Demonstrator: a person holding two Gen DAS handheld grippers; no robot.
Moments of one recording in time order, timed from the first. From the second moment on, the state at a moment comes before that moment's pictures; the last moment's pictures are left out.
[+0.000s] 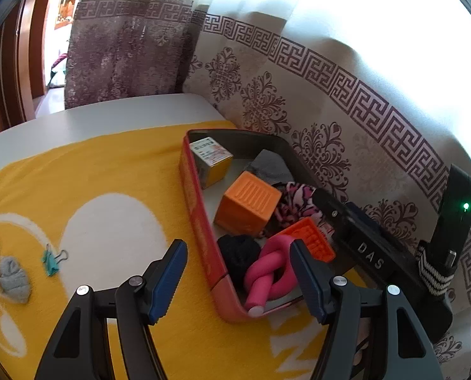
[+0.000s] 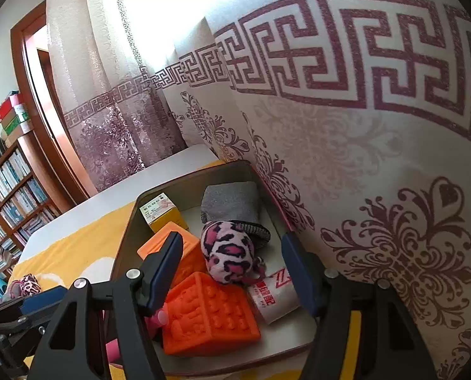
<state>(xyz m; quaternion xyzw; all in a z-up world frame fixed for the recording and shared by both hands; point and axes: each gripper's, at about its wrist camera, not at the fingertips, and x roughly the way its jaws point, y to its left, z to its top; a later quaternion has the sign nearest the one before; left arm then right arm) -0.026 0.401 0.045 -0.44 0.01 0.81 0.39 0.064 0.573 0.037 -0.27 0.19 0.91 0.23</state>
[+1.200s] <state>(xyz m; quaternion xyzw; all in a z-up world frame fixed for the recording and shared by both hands) -0.034 0.149 0.012 -0.47 -0.08 0.86 0.20 0.066 0.483 0.052 -0.21 0.02 0.94 0.25</state>
